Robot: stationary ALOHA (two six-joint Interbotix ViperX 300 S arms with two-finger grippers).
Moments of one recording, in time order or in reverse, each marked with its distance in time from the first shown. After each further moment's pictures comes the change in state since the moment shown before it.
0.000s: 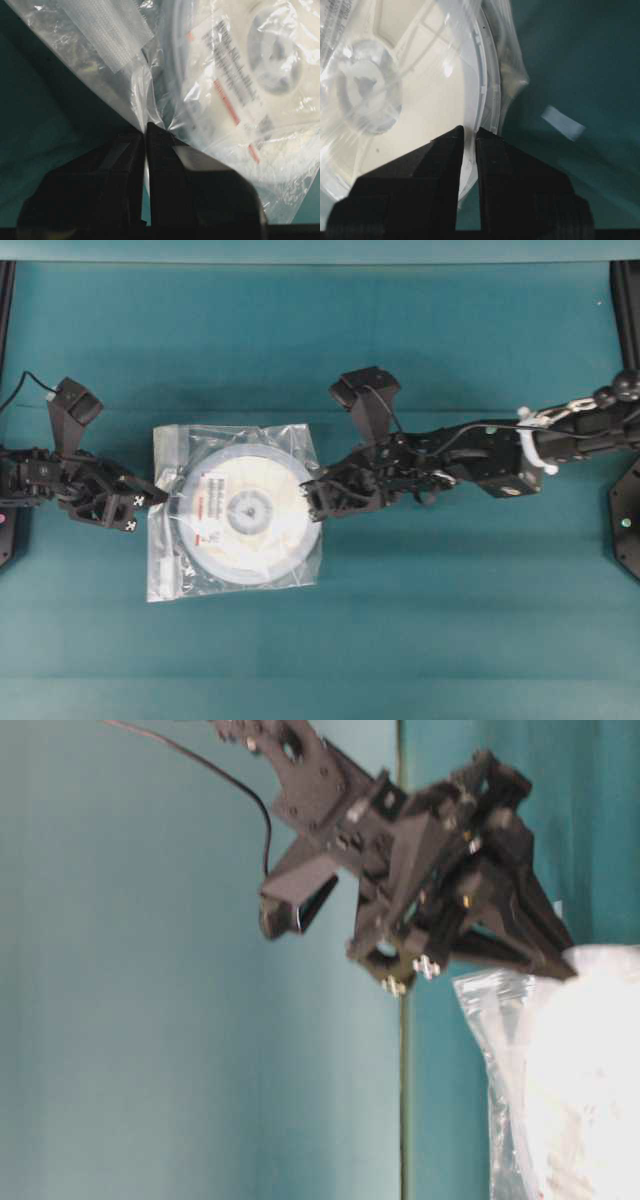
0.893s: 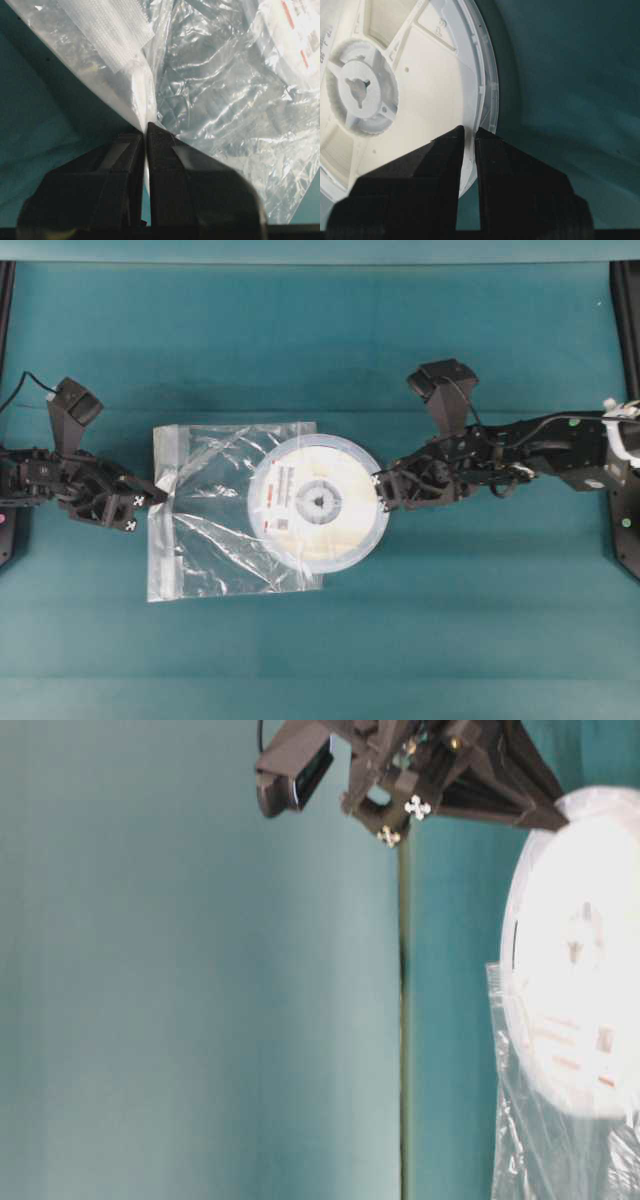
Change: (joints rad) left arm 0.000 0.000 0.000 0.000 0.000 -0.002; right arm -0.037 -0.201 0.268 0.000 0.000 0.028
